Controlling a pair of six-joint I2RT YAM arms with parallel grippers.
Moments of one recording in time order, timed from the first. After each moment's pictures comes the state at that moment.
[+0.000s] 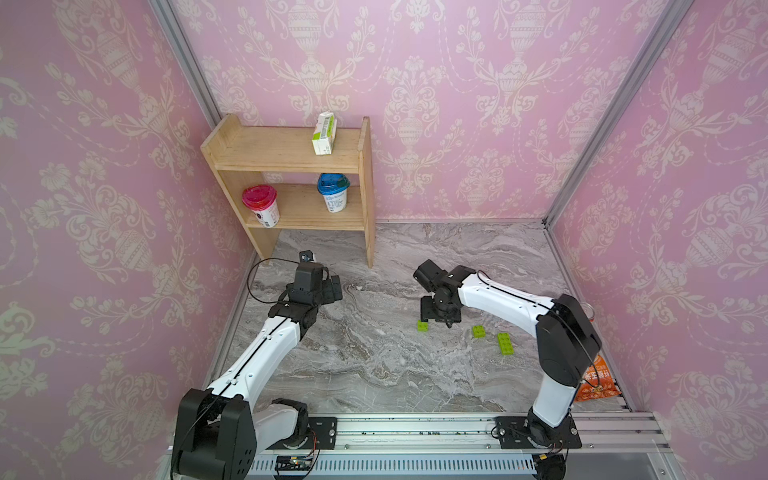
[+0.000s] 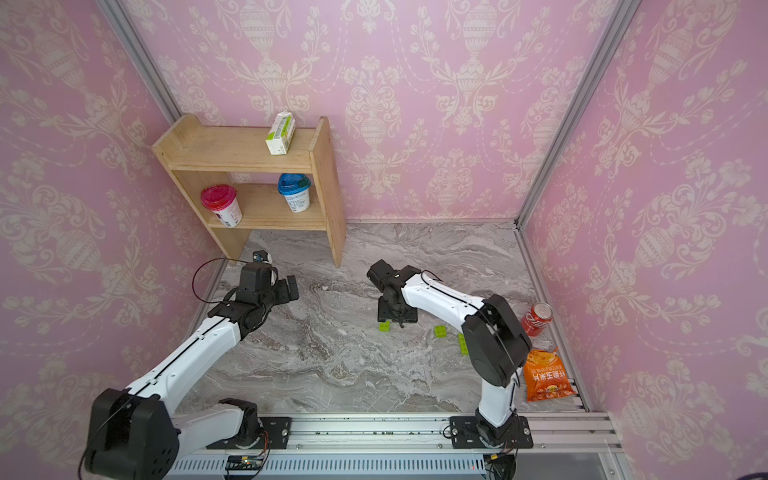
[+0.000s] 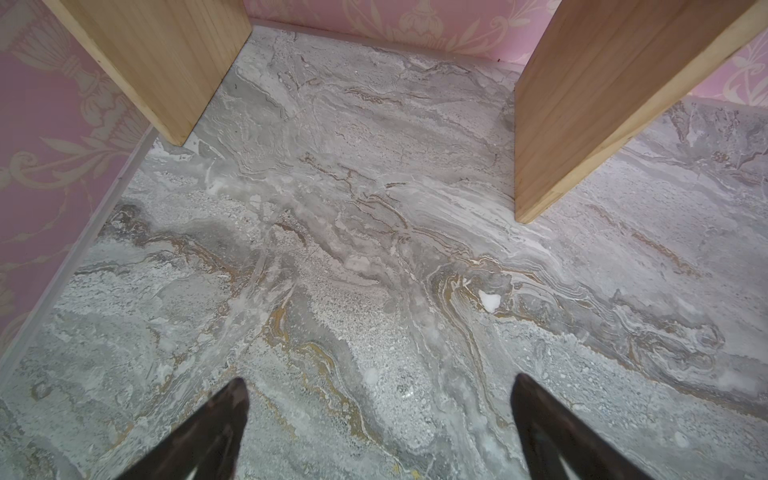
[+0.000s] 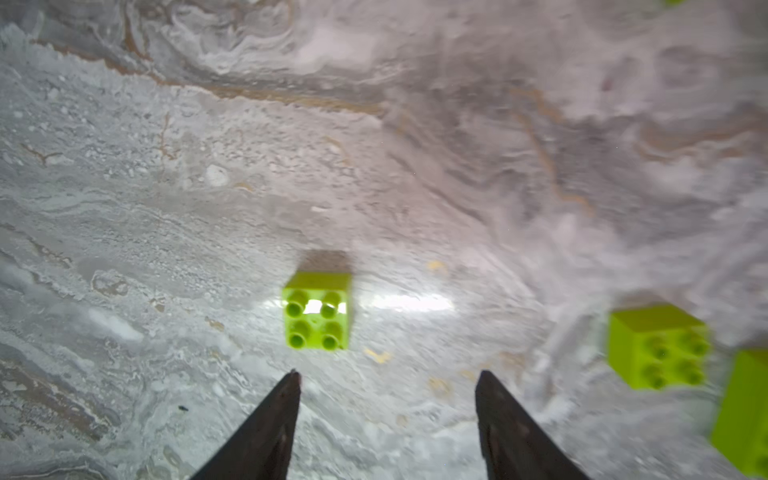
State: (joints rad) left arm -0.19 1.18 0.77 -0.30 -0.23 -0.31; right arm 0.63 1.72 1.31 -0.97 0.12 0.73
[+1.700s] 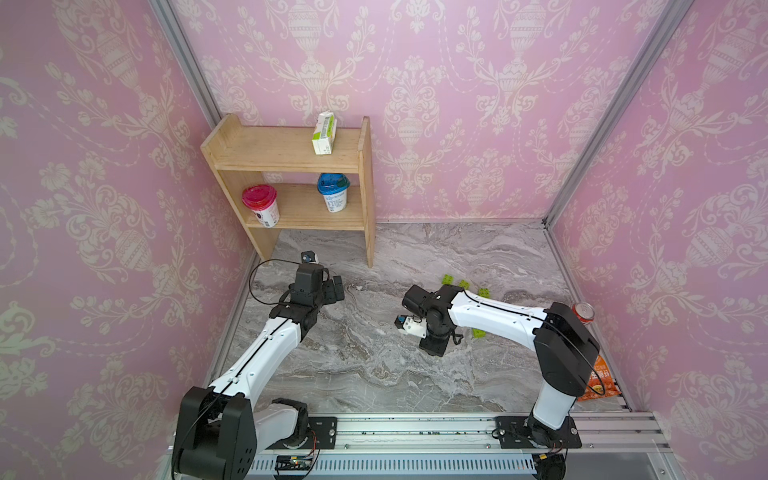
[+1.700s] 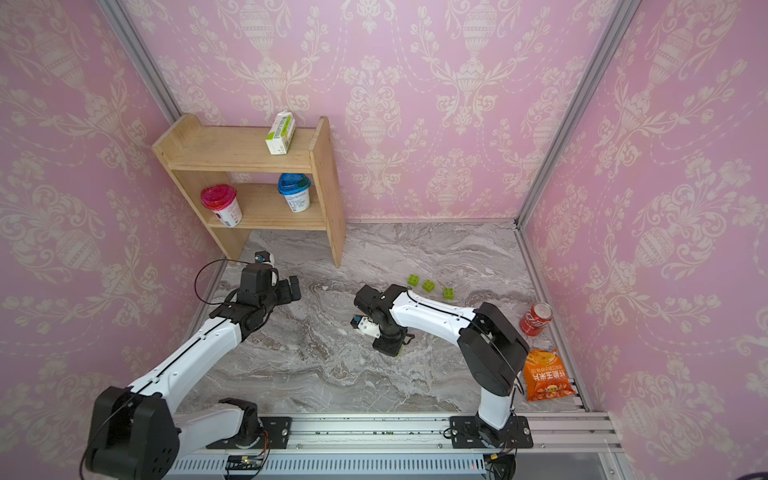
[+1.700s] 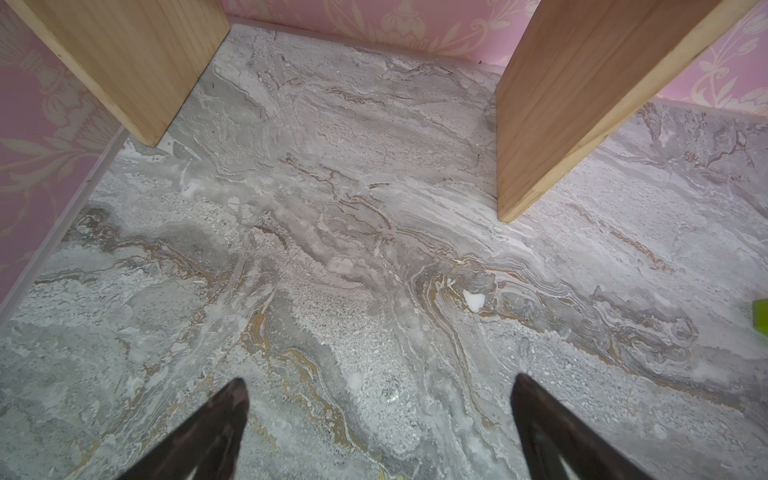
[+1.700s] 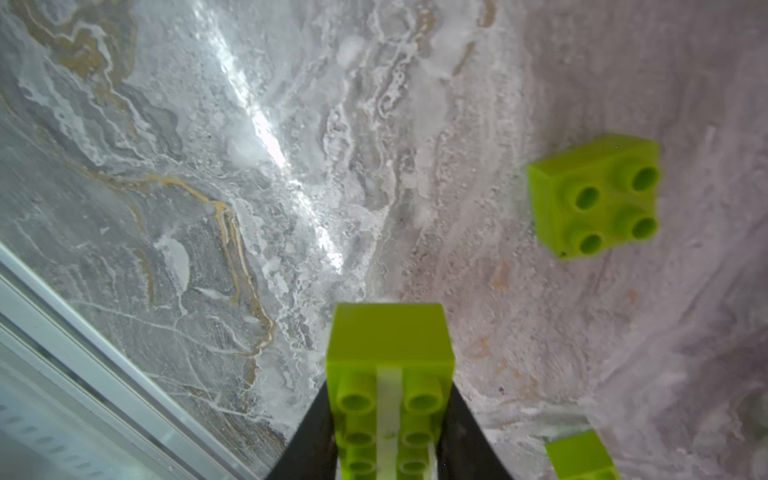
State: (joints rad) left arm -0.19 1.18 0.75 -0.25 -0.19 -0.31; right arm 0.85 1.82 1.29 -1.04 -0.02 -0.34
